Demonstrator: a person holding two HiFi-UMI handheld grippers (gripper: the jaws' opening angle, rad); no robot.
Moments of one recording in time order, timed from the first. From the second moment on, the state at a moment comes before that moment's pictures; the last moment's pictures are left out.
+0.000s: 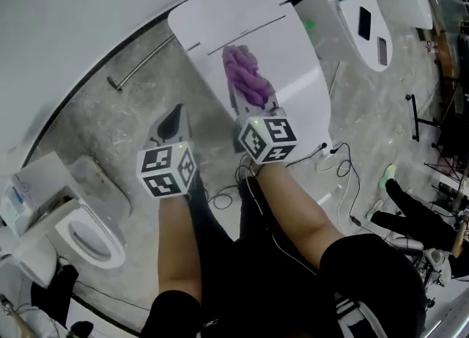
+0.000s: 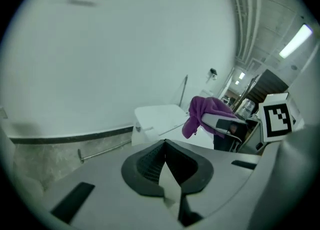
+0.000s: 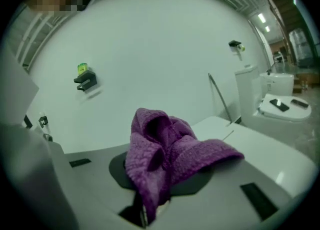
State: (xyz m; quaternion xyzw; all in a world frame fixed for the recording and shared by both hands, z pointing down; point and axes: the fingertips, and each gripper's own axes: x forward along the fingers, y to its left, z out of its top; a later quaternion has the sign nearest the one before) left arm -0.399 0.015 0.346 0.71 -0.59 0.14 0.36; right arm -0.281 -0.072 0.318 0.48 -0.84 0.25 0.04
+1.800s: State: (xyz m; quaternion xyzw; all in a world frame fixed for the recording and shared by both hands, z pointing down) left arm -0.283 0.129 -0.155 0.76 -0.62 0.10 0.14; right arm -0.173 0.087 -0.217 0.42 -0.90 0.00 -0.10
